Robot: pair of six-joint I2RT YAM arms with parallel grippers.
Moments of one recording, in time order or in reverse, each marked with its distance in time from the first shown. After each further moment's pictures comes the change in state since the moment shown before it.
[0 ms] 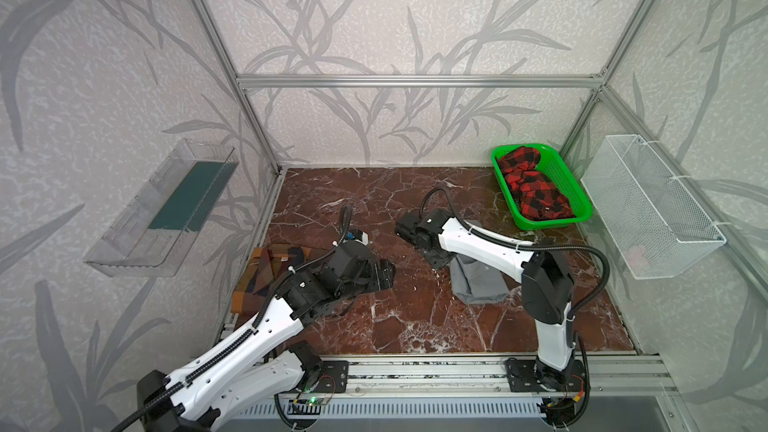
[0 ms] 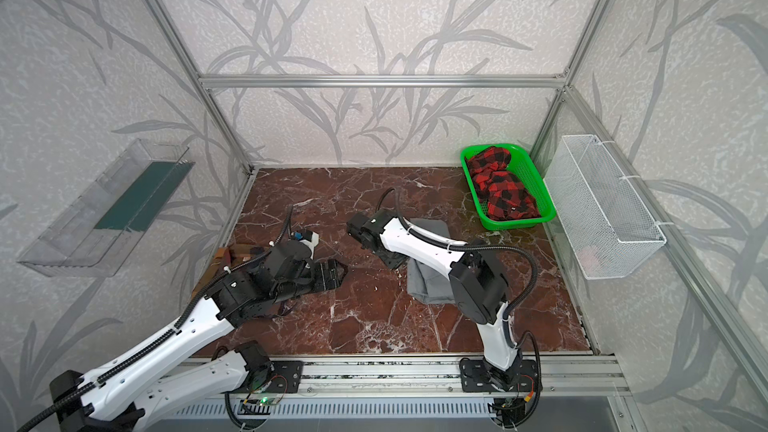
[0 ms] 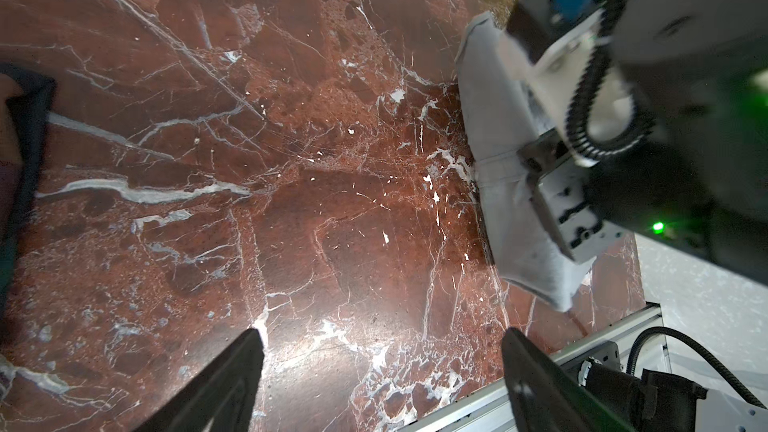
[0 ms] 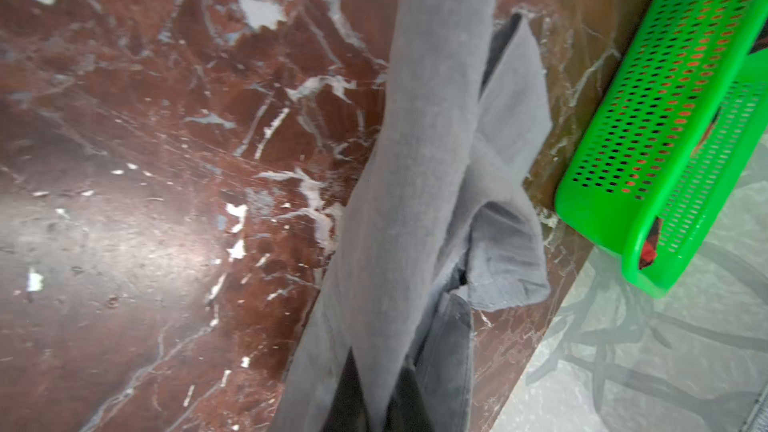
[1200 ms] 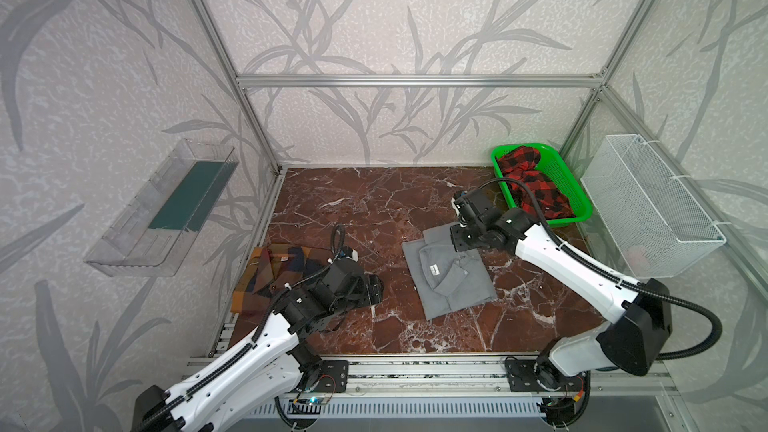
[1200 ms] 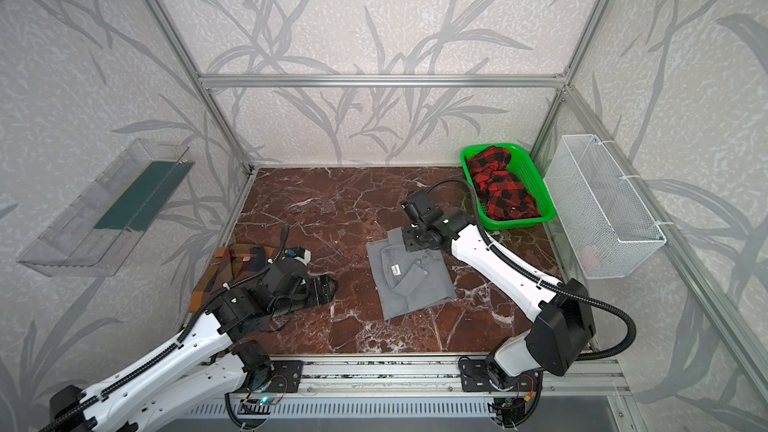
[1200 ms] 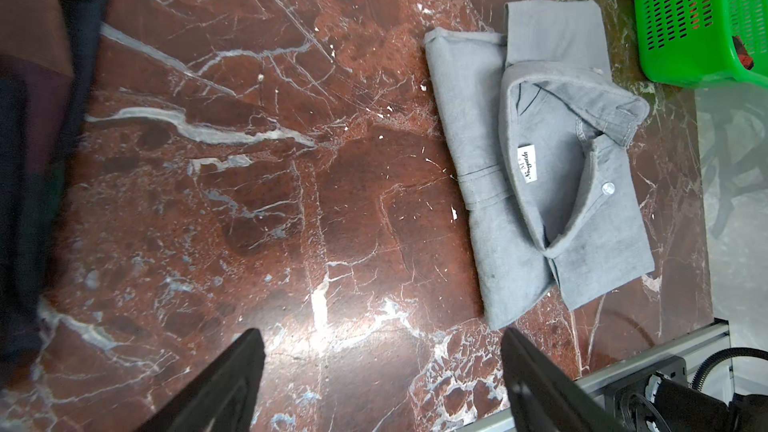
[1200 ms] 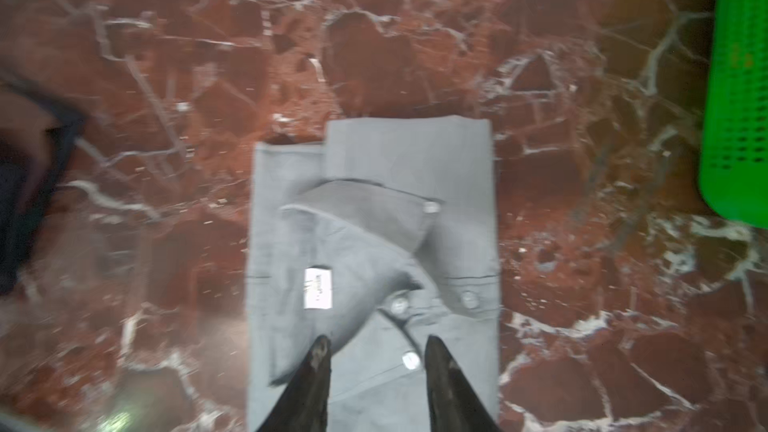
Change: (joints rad) left arm 0.026 -0.097 -0.212 0.032 -0.003 -0.017; right arm -0.248 -0.513 -0.389 0.438 -0.390 0.077
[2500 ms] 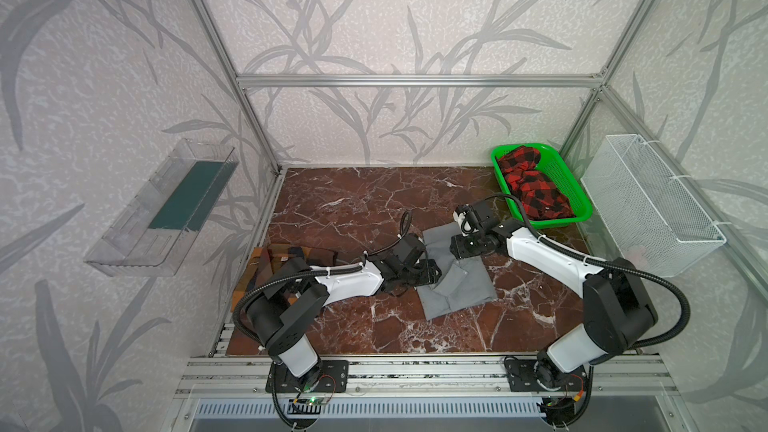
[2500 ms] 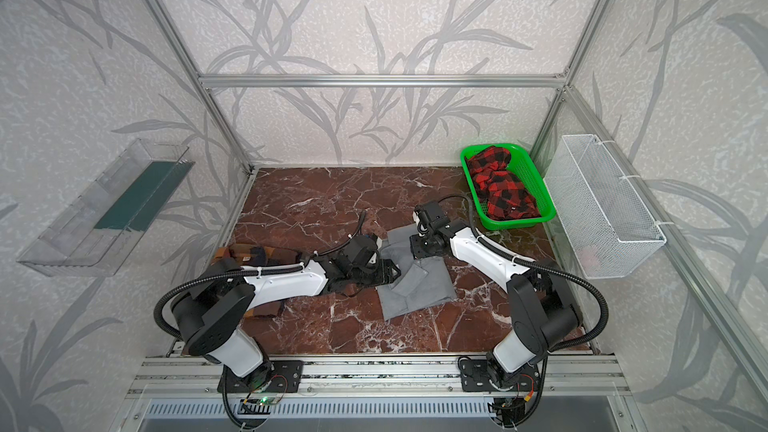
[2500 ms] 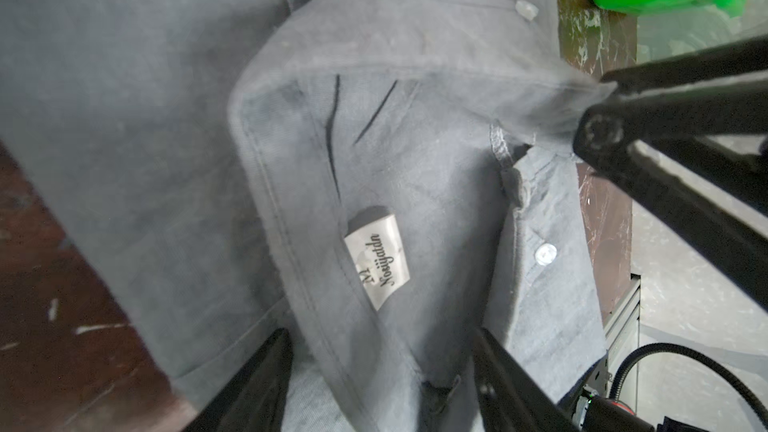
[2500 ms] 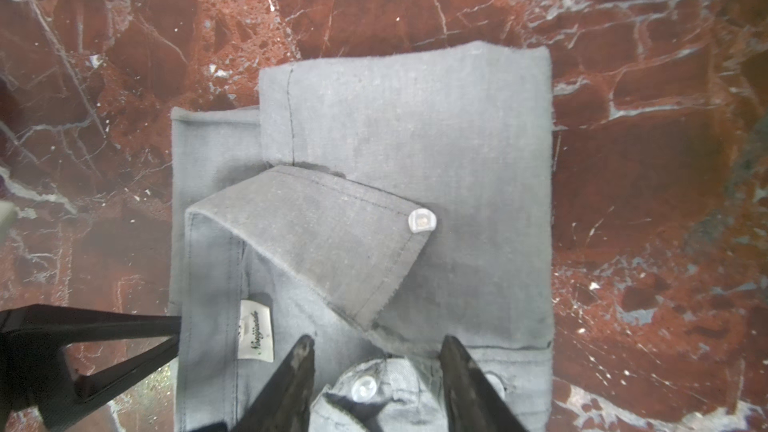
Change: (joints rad) left arm -0.100 0.867 0.233 0.675 0.248 -0.049; right arm -0.140 0.098 -0.227 0.293 -0.224 -0.086
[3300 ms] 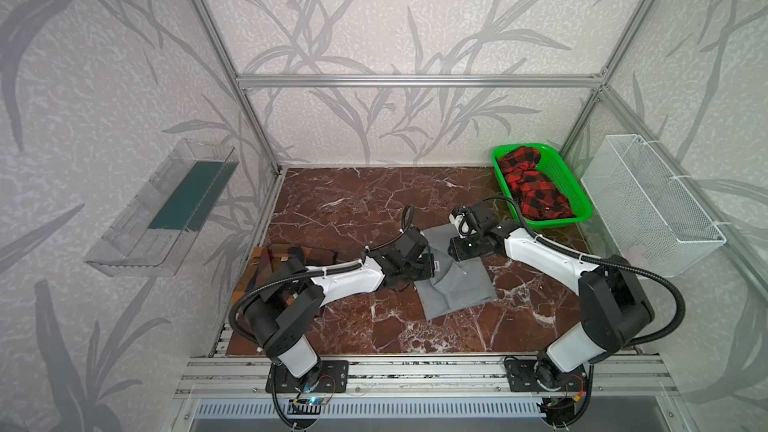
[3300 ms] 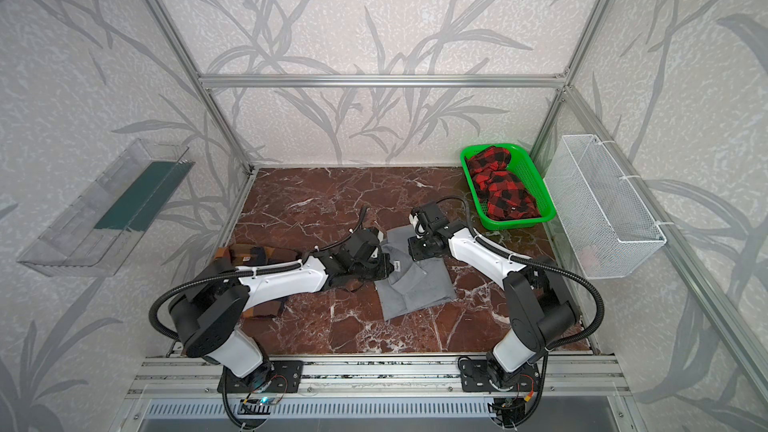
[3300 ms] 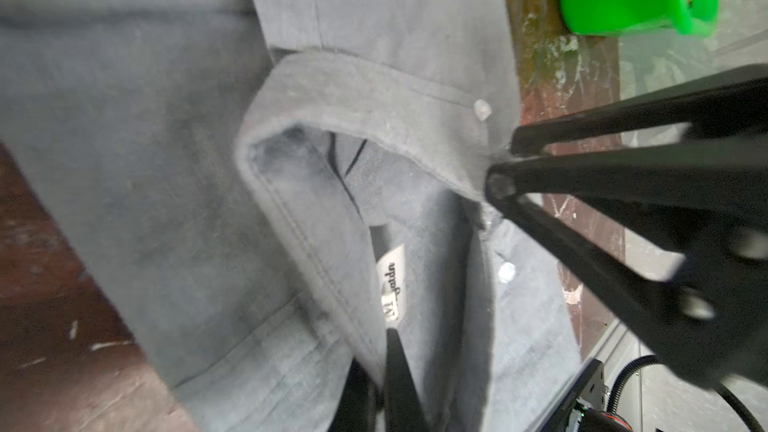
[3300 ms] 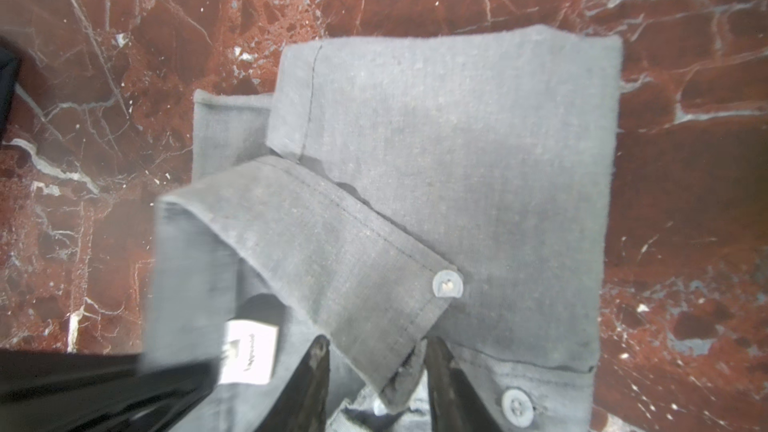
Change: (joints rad) left arm -0.008 -0.072 0.065 -0.079 -0.064 0.039; right arm 0.000 0.013 -0.019 0.029 -0.059 -0.028
